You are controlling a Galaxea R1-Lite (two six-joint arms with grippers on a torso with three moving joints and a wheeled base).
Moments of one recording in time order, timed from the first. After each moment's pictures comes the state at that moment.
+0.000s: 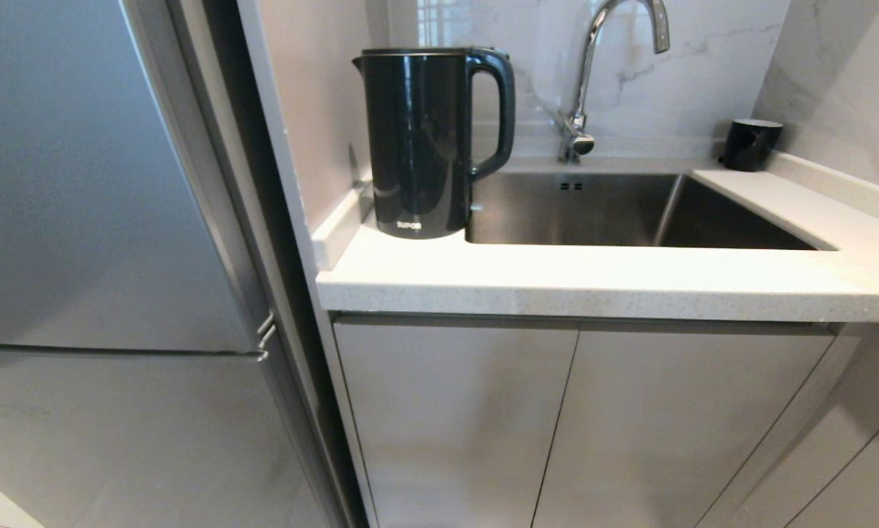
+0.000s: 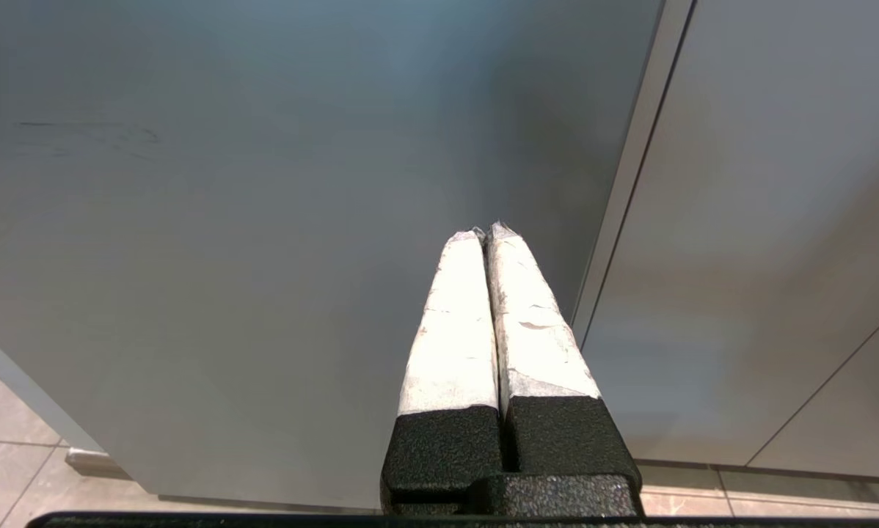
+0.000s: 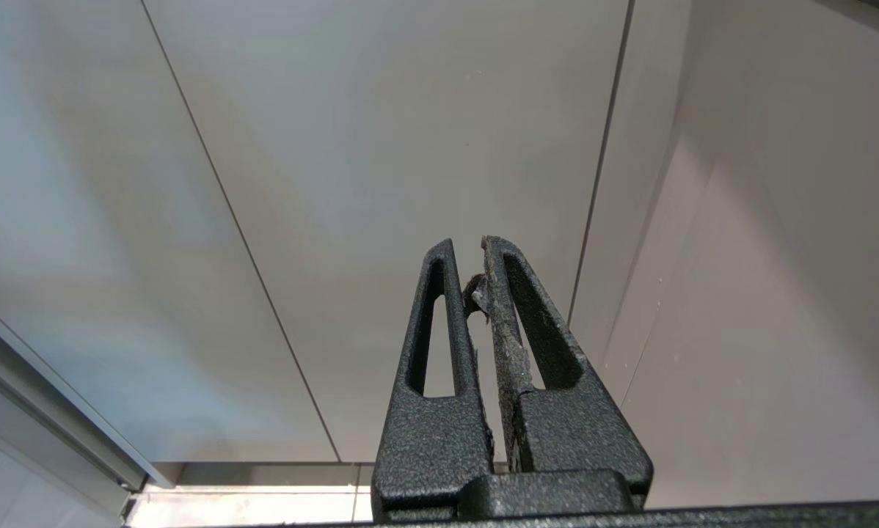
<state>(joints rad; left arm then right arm) 0.00 0.00 0.00 0.00 0.00 -0.01 0.00 0.00 0.00 0.00 0.00 0.01</state>
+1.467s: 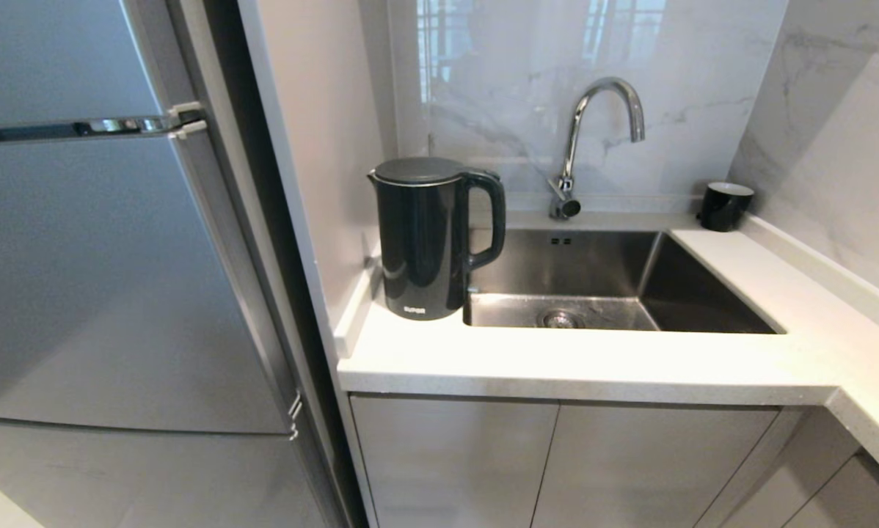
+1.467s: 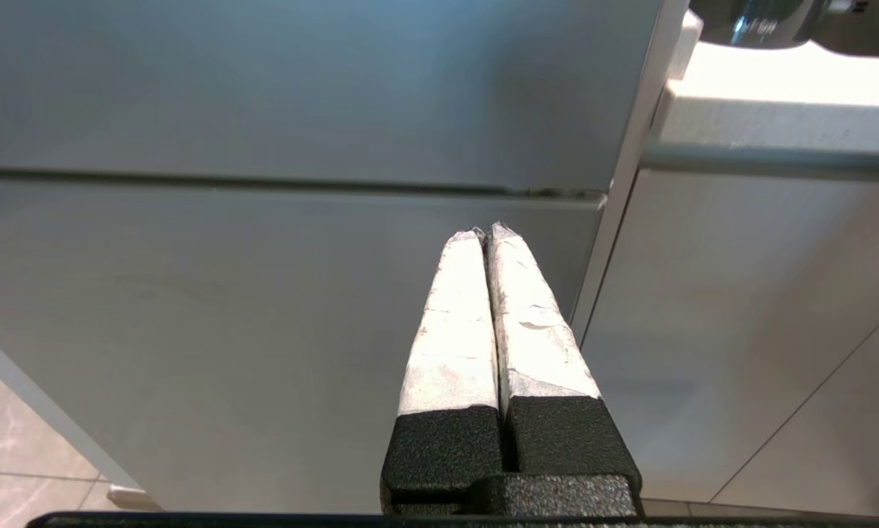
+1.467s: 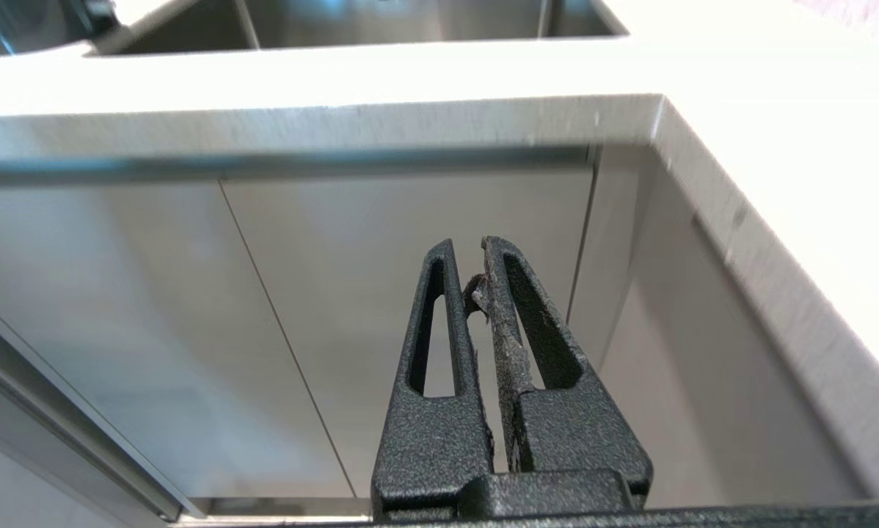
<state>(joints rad) 0.00 0.00 0.00 0.00 0.00 -0.01 0.00 0.00 0.00 0.00 0.00 0.01</state>
